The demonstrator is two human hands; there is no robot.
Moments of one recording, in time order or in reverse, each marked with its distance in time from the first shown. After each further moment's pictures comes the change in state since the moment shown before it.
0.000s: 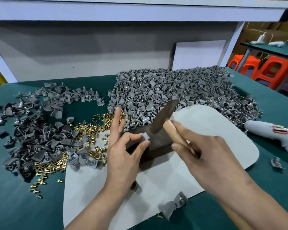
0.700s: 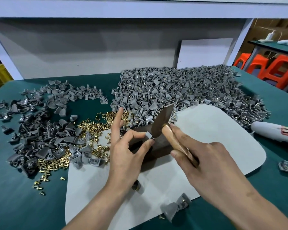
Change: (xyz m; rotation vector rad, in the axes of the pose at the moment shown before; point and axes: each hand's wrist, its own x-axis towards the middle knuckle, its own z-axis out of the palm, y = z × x) left_hand 0.001 0.003 -0.002 0.063 -0.001 -0.038; right_hand -0.005 -0.003 0.005 -0.098 -0.070 -0.051
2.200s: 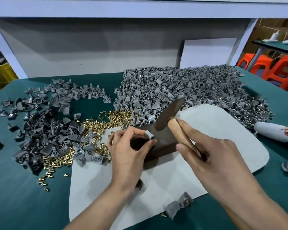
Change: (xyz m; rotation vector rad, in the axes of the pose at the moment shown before) left_hand -0.002 0.012 0.002 0.090 0.089 -0.111; right_hand 0.000 0.005 -0.001 0.137 0.123 0.004
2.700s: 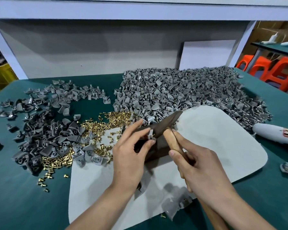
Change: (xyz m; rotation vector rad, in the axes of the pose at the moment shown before) left_hand -0.002 -0.004 0.002 0.012 -0.026 0.185; right_hand -0.002 0.016 0.031 0.272 -0.085 0.186
